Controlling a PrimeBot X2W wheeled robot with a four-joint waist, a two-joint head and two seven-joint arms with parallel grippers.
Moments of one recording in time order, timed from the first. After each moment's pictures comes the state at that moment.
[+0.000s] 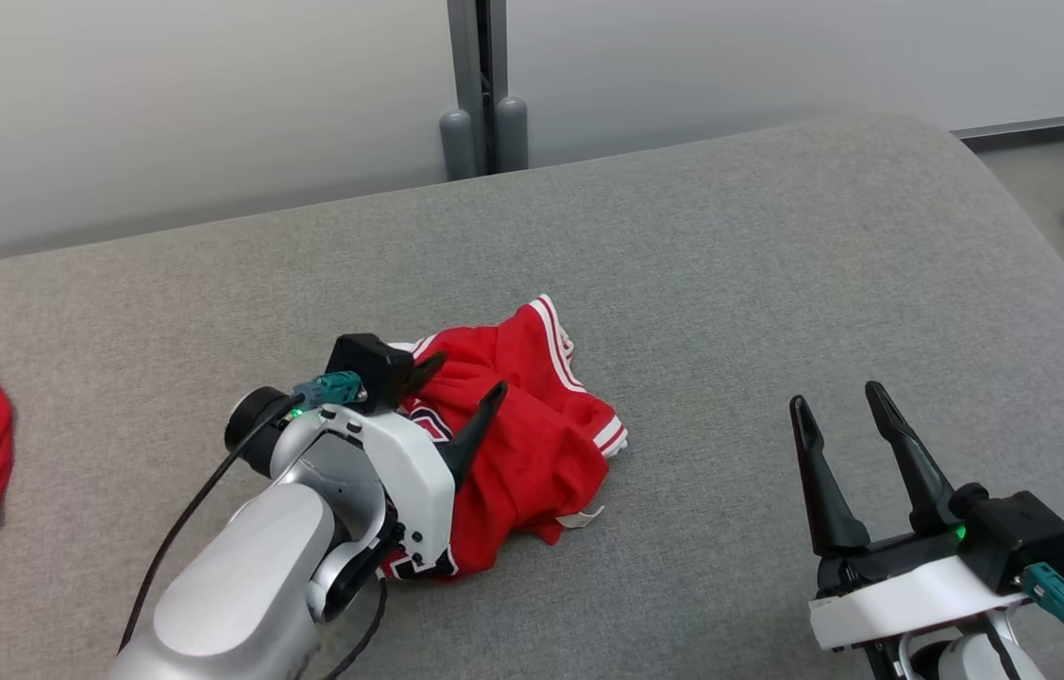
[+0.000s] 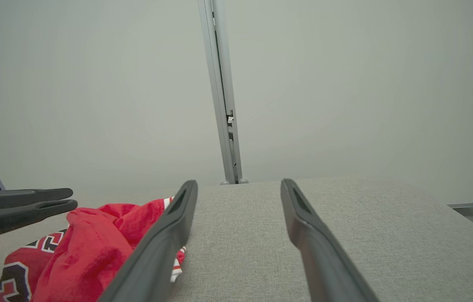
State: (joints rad) left arm -0.54 0.23 -0.70 0.43 -0.59 -0.07 0.13; right arm -0.10 -0.08 0.20 0.09 0.25 0.13 -0.26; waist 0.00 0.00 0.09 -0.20
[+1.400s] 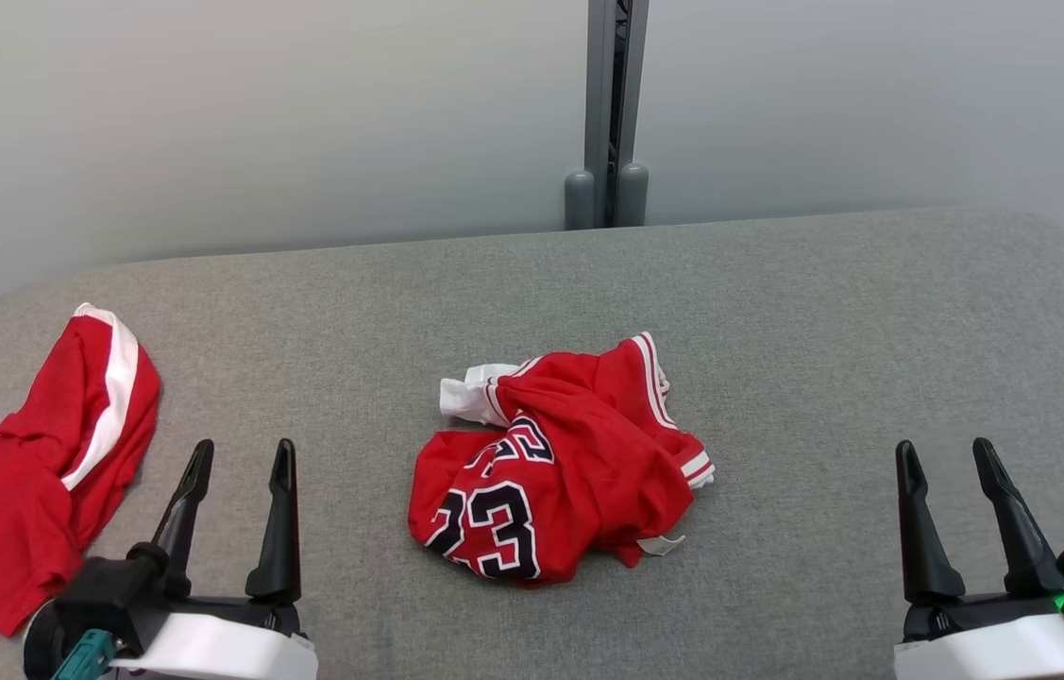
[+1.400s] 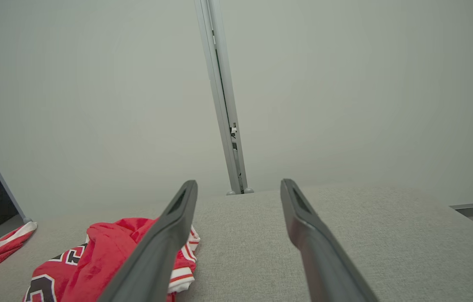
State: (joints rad) left arm 0.00 0.37 -0.38 -0.06 -0.57 0.27 -0.26; right arm 0.06 -0.07 0.04 -0.02 0.27 0.13 -0.23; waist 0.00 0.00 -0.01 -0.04
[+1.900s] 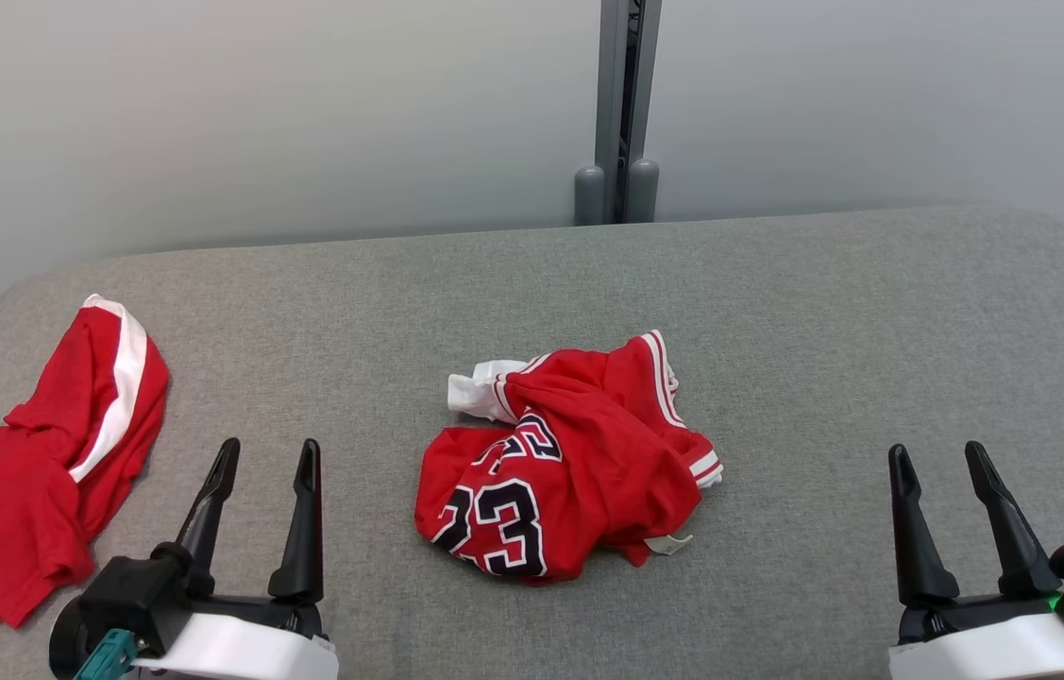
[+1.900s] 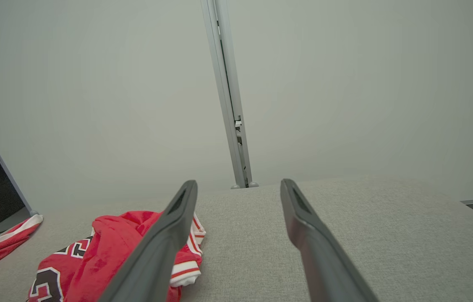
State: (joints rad) left arm 0.00 0.33 -0.39 -0.06 -0.55 0.25 -0.26; right arm 0.07 -0.07 0.05 -0.01 0.27 0.13 -0.21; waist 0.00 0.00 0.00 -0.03
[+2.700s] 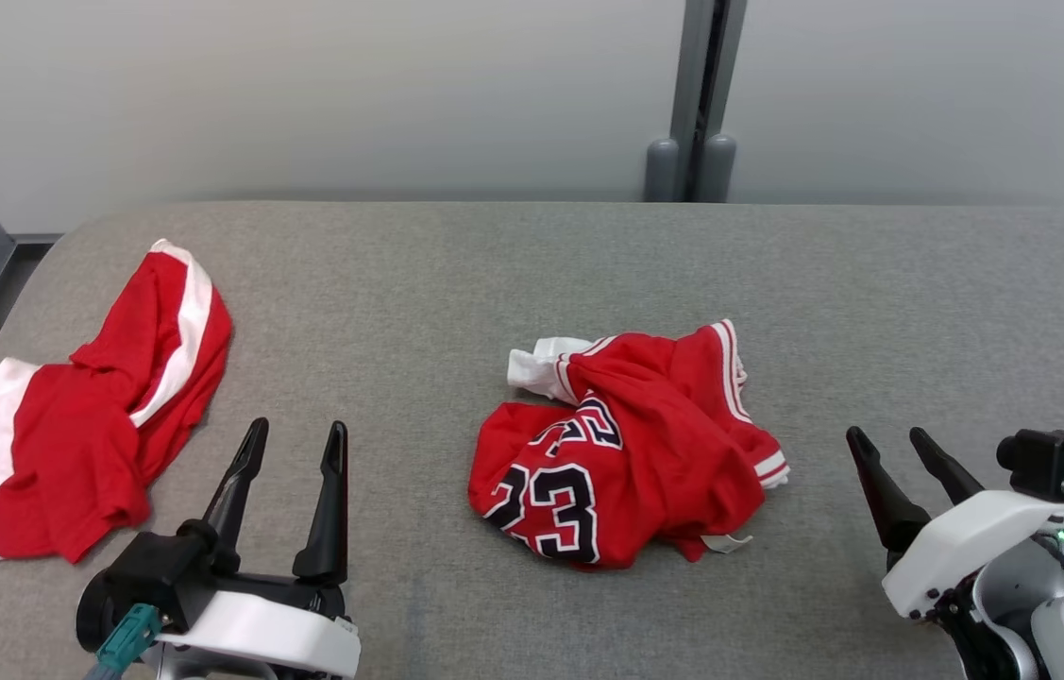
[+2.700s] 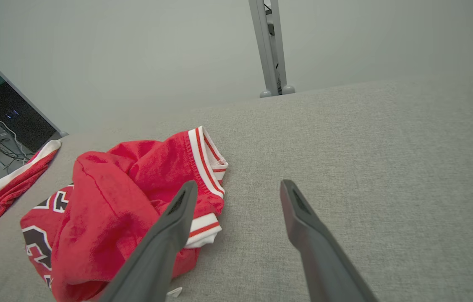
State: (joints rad) left arm -0.04 0.31 -0.42 -0.03 -0.55 0.22 -0.26; right arm -0.15 -0.17 0.12 0.21 0.47 0.13 0.12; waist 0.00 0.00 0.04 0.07
